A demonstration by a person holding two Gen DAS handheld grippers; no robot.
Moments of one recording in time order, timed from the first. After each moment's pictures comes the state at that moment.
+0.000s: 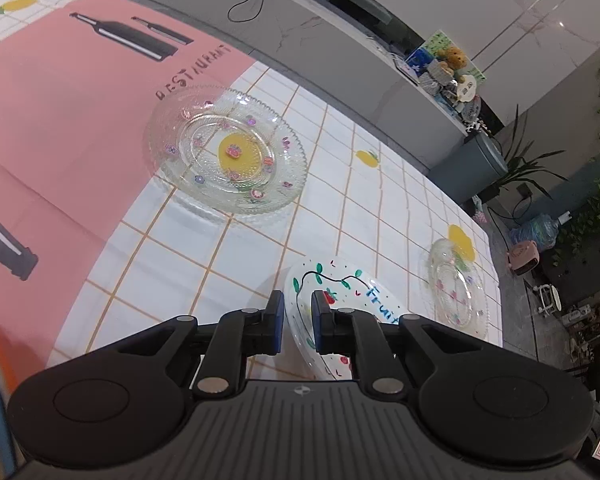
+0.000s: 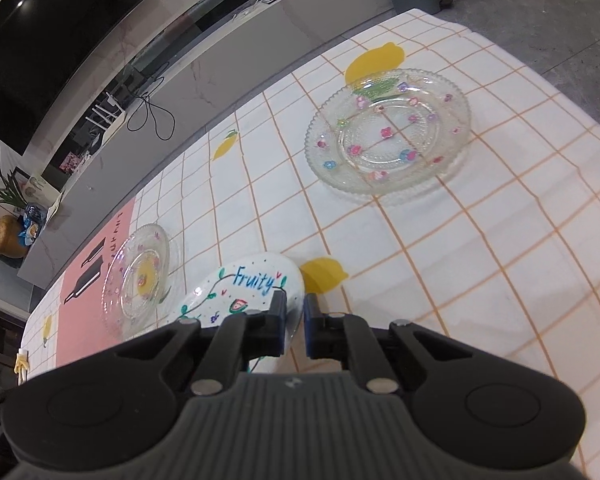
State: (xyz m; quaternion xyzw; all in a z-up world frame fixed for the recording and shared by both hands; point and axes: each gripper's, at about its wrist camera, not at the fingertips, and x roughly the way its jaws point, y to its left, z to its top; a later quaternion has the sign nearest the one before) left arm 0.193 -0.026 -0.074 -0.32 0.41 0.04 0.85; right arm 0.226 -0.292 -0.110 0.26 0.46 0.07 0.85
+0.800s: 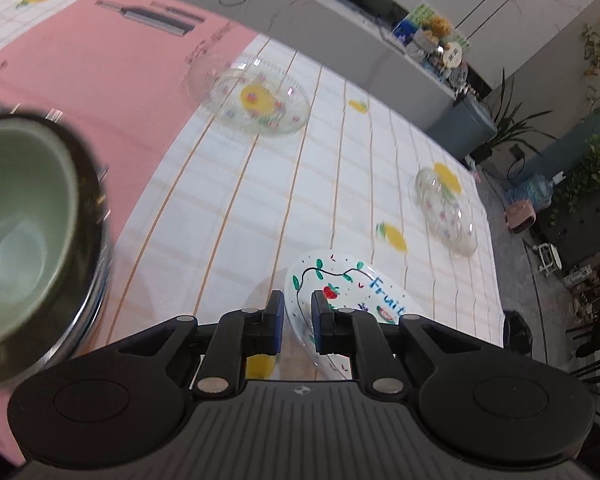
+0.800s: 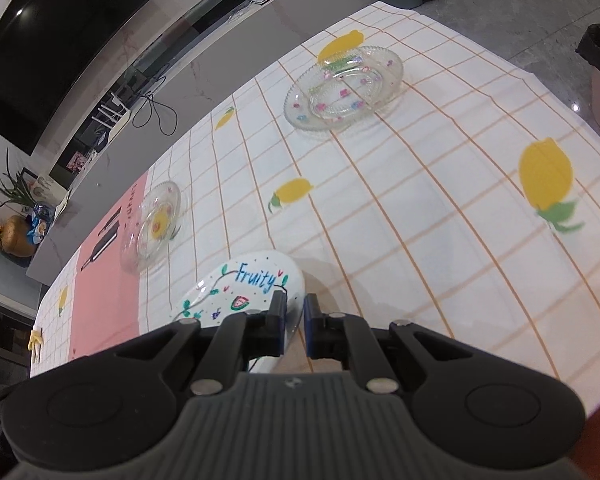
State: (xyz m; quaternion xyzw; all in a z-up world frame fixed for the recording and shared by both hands) left arm 0.103 -0.039 -0.065 -0.29 0.45 0.01 0.84; right arm 0.121 -0.310 -0.098 0.27 0.46 0.07 0.84
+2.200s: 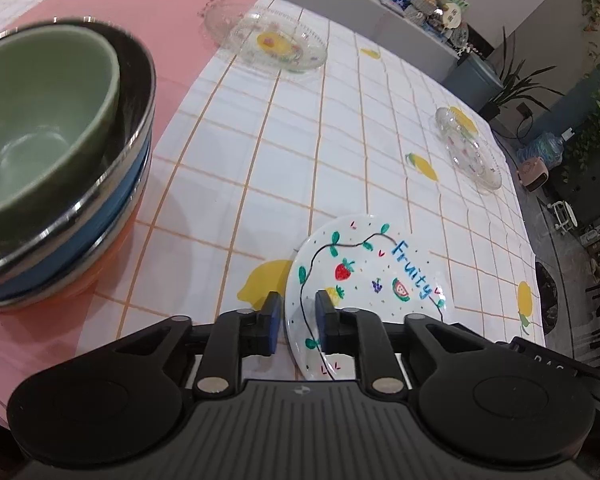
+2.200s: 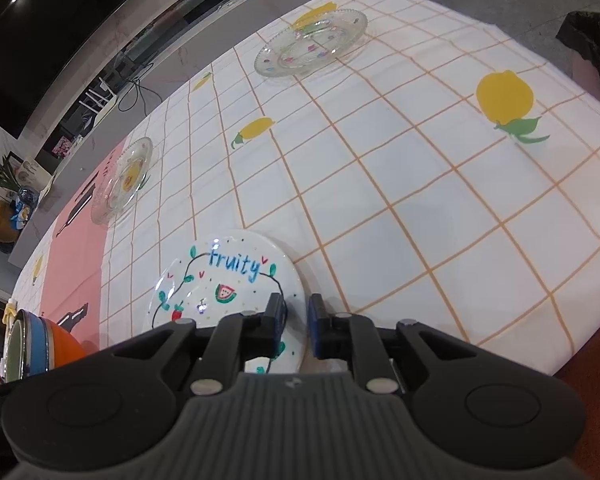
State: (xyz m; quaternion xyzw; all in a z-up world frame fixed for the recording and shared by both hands) left arm 0.070 -0.048 -0.096 -0.24 0.47 0.00 0.85; right arm 0.076 -0.306 -0.137 0.24 0.46 0.05 0.85
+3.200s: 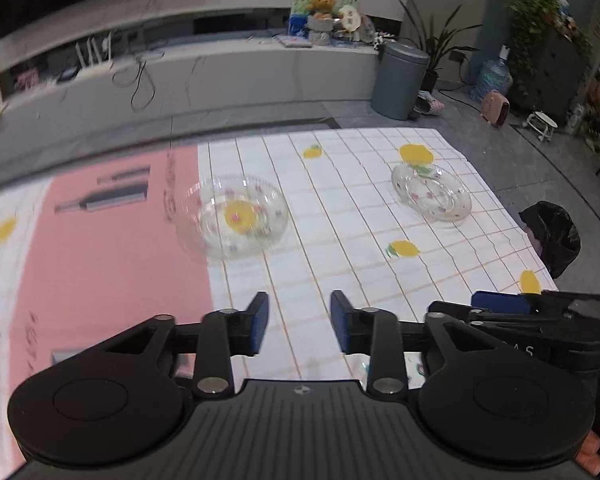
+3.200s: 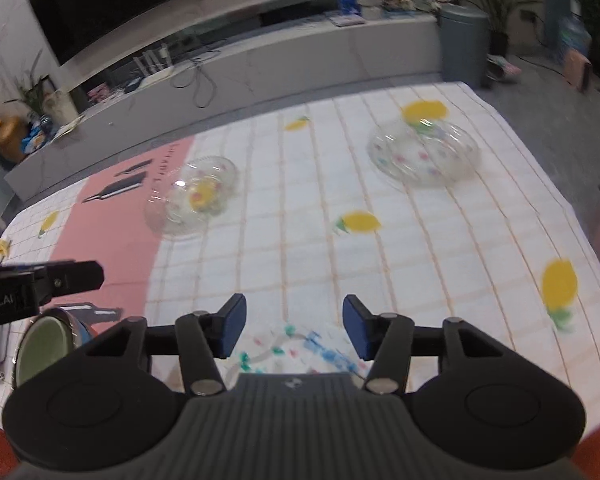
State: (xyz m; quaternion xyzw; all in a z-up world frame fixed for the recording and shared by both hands) left arm 0.126 -0.015 0.038 -0.01 0.42 -0.08 0.91; right arm 0.127 -0.220 -0.047 0.08 0.43 0.12 0.89
